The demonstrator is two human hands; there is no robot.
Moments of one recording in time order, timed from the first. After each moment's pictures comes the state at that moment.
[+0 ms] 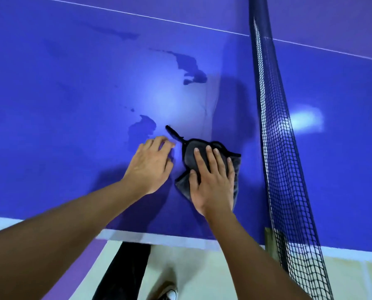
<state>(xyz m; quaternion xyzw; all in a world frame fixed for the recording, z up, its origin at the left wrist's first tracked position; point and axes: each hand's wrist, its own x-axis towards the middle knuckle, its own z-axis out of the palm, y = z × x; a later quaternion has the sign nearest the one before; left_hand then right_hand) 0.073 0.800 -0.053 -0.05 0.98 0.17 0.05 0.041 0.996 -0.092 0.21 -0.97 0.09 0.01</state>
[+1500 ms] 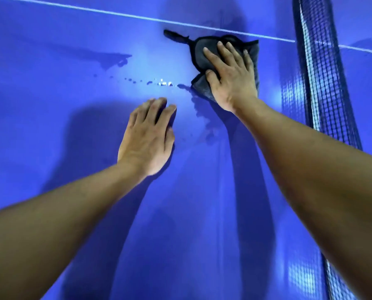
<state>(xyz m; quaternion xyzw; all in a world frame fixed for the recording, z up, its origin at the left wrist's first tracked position) -0.168 0.644 -0.092 -0.05 0.99 0.12 -0.02 -0.381 0.802 -0.091 0.27 -0.96 0.06 -0.02</state>
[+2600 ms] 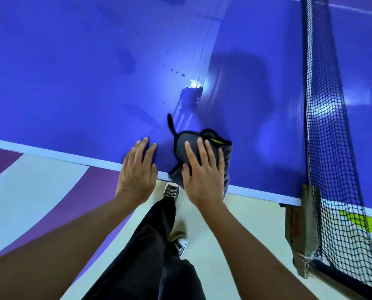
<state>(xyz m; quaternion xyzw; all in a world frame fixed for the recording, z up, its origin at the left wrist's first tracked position) 0.283 0.749 -0.074 -0.20 0.96 0.17 0.01 0.192 0.922 -0.085 0.29 -0.95 0.12 -0.01</state>
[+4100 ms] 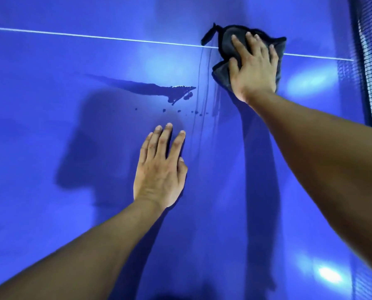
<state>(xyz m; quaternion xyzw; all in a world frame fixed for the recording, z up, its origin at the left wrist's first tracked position) -0.133 0.529 -0.091 -0.10 0.99 0.10 0.00 -0.425 0.665 -0.090 0.17 -0.98 0.07 0.00</state>
